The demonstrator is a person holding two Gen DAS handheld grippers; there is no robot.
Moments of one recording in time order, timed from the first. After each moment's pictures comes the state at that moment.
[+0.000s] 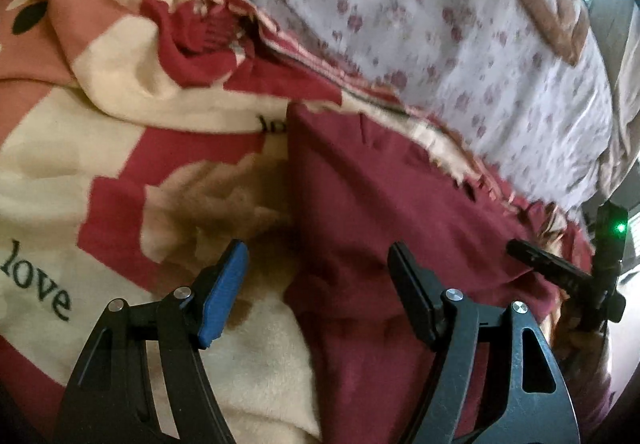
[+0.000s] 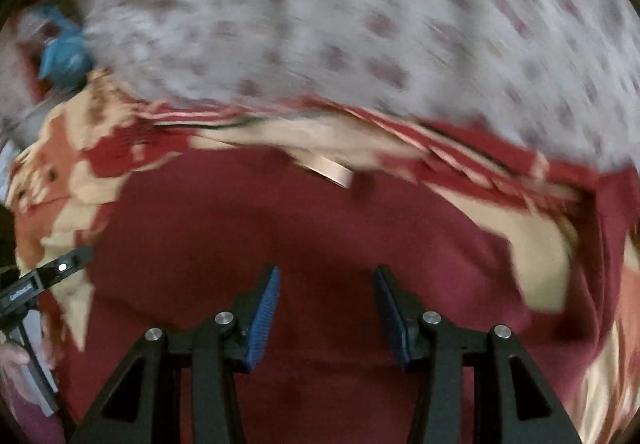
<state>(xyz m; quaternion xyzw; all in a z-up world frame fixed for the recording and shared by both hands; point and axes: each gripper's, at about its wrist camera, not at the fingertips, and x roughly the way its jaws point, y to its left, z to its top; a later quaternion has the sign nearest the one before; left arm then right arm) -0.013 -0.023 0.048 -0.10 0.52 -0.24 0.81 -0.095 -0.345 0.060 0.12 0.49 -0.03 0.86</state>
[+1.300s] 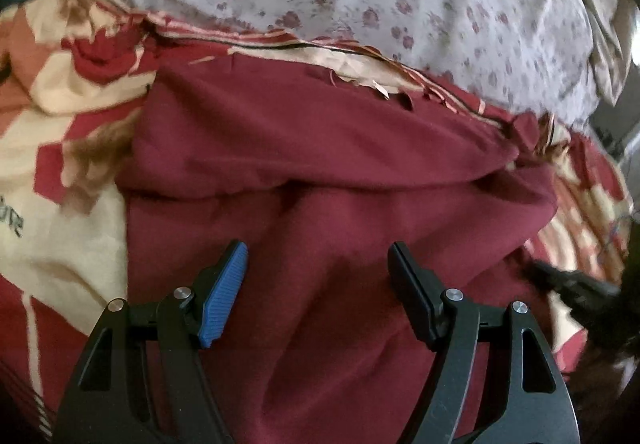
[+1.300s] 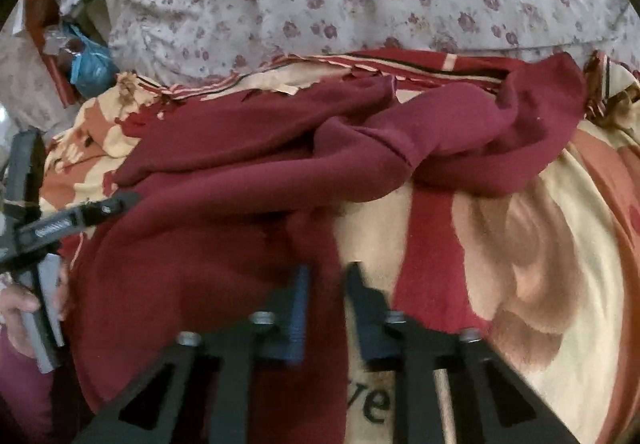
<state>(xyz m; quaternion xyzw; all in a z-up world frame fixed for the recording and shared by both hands) -0.124 -0.123 0.061 0.02 0.49 -0.26 0.83 -0.276 -0.374 0.045 0.15 0.45 0.01 0.88</state>
